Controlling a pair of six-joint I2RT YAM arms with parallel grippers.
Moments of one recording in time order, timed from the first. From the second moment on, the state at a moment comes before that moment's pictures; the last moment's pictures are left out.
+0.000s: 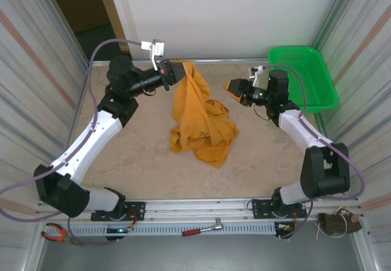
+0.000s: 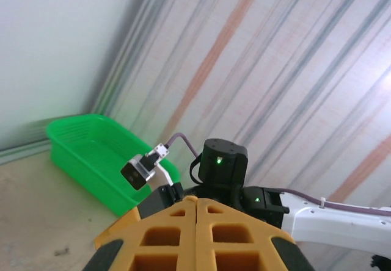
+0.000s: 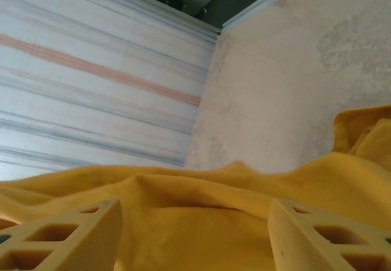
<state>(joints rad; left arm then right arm) -0.45 1.35 1.31 0.19 0.73 -0.62 0.16 1.43 0.99 0.12 -0.87 0.88</state>
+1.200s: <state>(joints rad) -0.30 1.40 1.19 0.12 0.71 -0.70 0.37 1.28 1.23 -0.13 -0.94 0.57</state>
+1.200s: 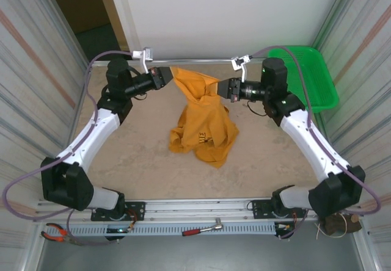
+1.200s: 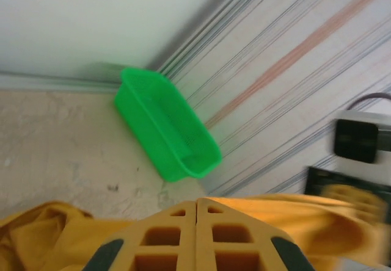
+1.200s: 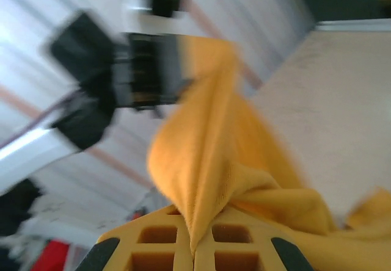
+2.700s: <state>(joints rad) -0.56 1.48 1.31 0.27 0.67 -0.74 0.32 1.38 1.09 0.38 -1.05 0.93</state>
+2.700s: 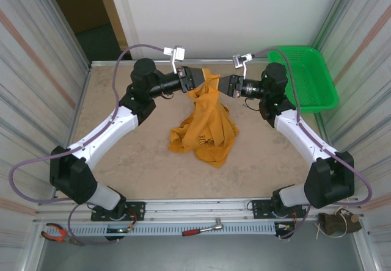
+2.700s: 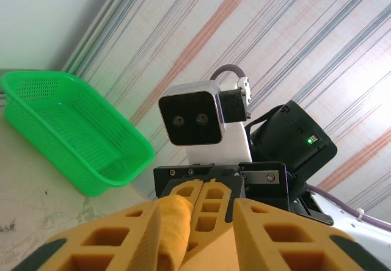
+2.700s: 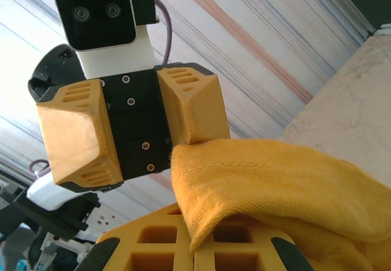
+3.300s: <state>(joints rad) -0.58 1.48 1.26 0.27 0.62 -0.74 0.31 1.38 1.09 0.38 -1.04 0.93</state>
